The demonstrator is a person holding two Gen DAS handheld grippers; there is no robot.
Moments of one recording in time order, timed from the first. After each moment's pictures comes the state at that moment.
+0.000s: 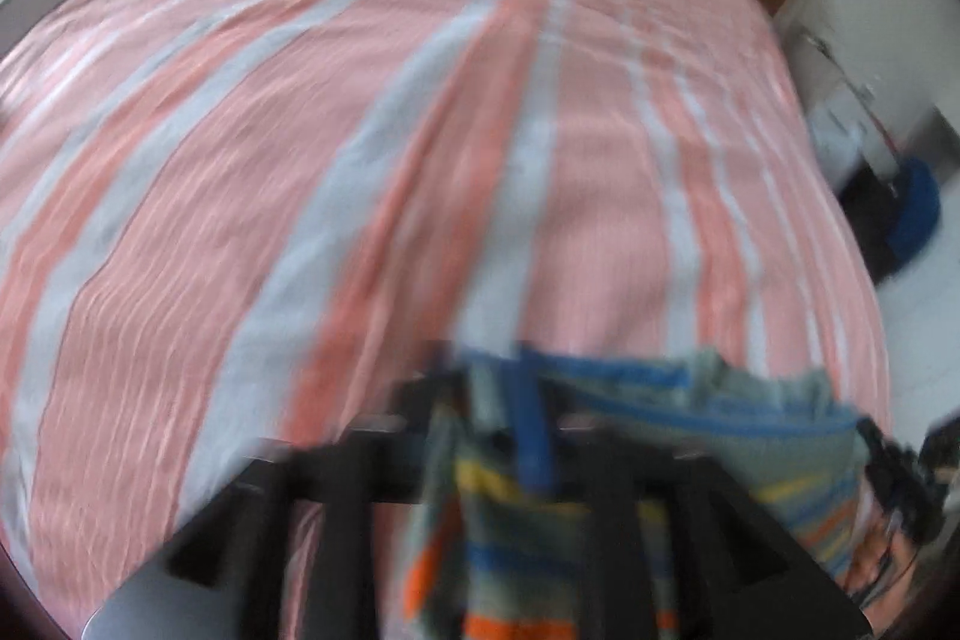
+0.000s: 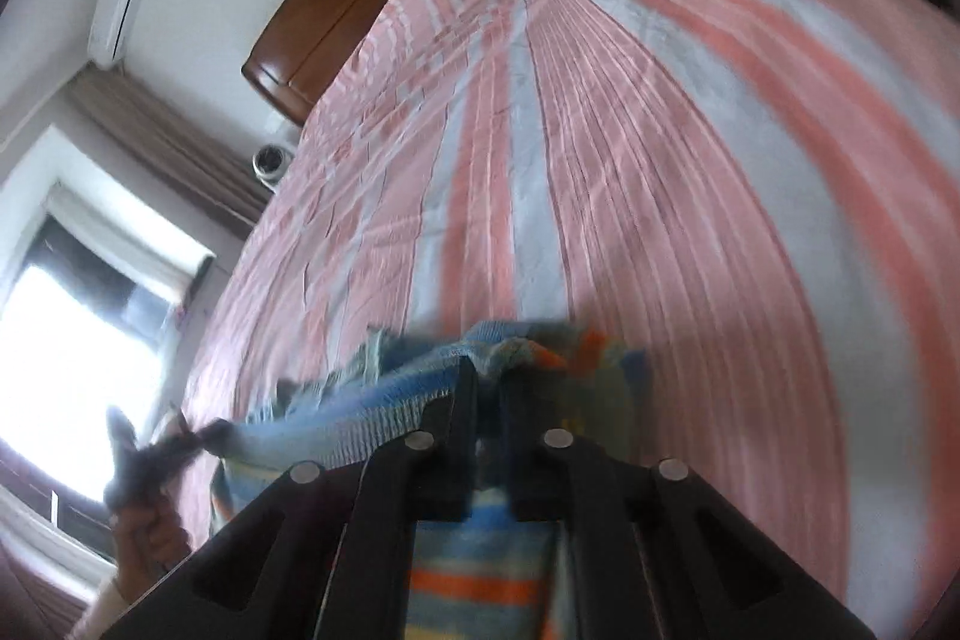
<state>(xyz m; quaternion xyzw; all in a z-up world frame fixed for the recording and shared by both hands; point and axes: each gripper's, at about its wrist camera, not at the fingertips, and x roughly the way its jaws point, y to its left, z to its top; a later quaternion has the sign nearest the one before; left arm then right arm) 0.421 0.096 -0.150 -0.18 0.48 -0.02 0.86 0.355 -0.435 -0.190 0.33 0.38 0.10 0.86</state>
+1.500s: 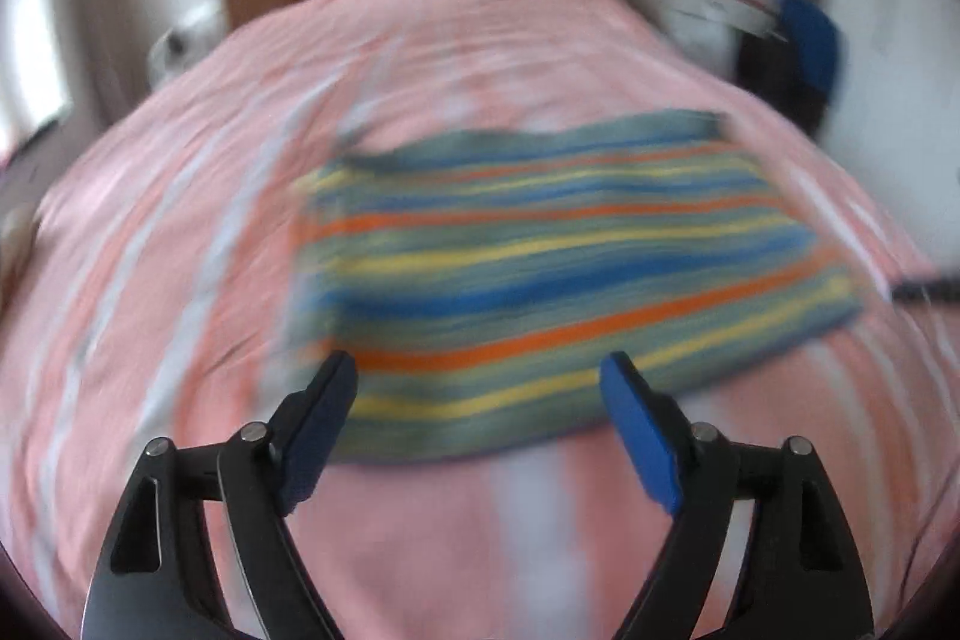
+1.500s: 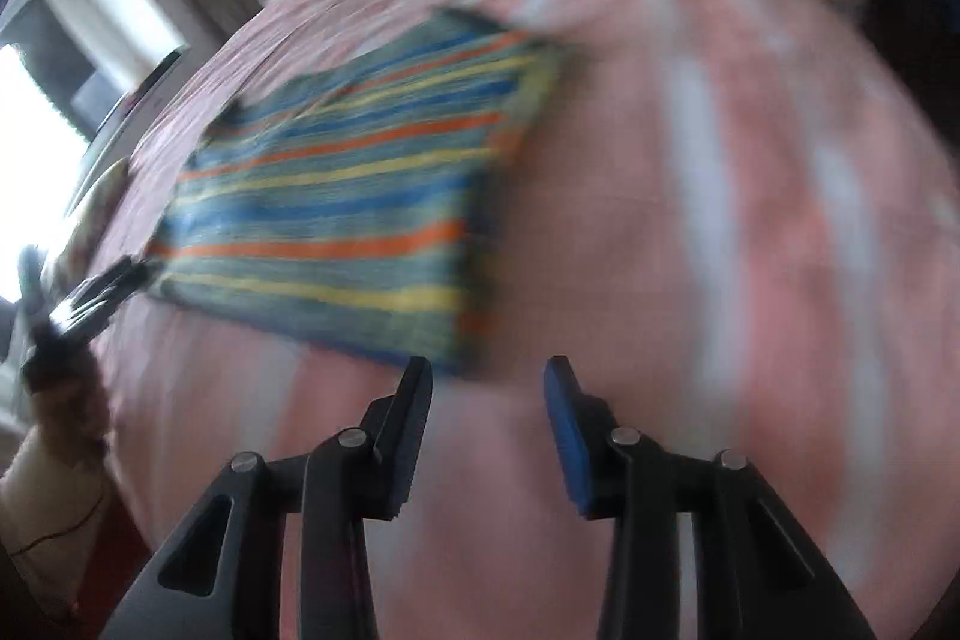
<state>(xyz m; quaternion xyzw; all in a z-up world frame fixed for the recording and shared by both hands) 0.173 -0.021 -0.127 0.06 0.36 -0.16 0.92 0.143 -0.444 -0.155 0.10 0.49 0.10 0.86</state>
